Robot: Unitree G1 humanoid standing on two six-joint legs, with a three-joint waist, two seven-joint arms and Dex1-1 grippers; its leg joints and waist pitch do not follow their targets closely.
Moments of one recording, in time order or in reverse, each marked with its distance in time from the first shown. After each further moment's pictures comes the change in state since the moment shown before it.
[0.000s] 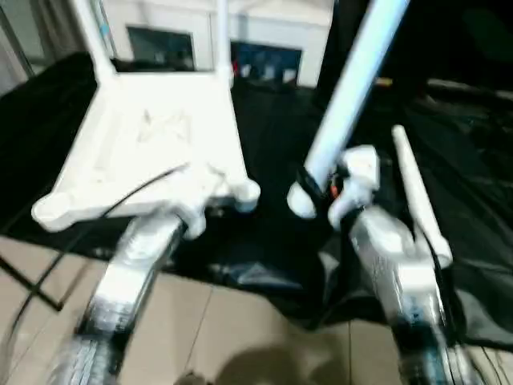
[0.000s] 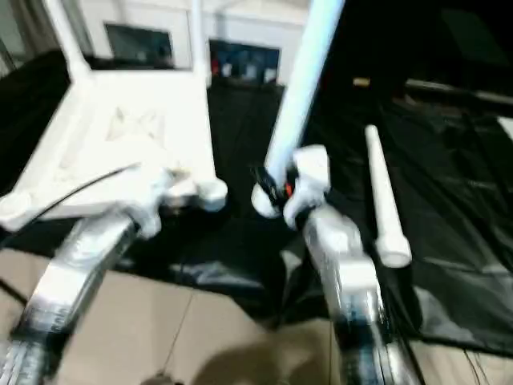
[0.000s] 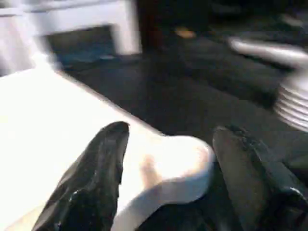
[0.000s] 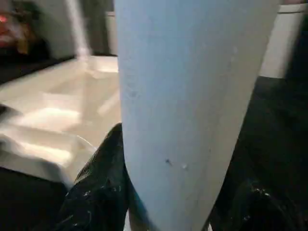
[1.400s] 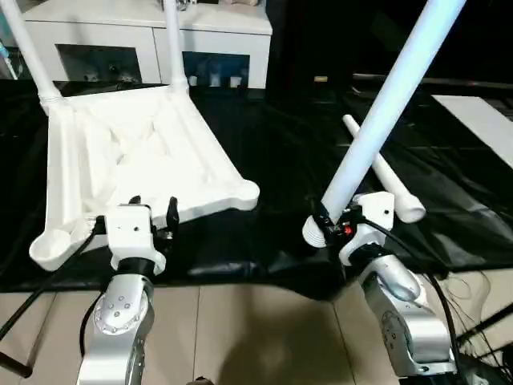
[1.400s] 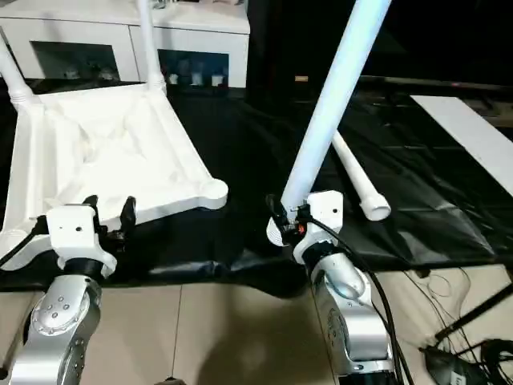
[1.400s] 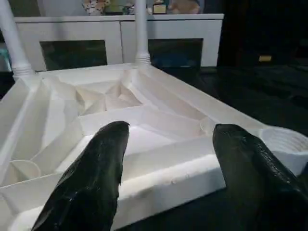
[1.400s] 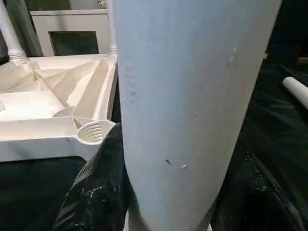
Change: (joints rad) left arm 0.286 -0.184 0.105 -0.292 0.176 0.020 0.362; right arm 0.191 0.031 0.013 -0.148 0.013 0.004 -0.044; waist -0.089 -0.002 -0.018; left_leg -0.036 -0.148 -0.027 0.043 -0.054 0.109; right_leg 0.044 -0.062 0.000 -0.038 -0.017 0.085
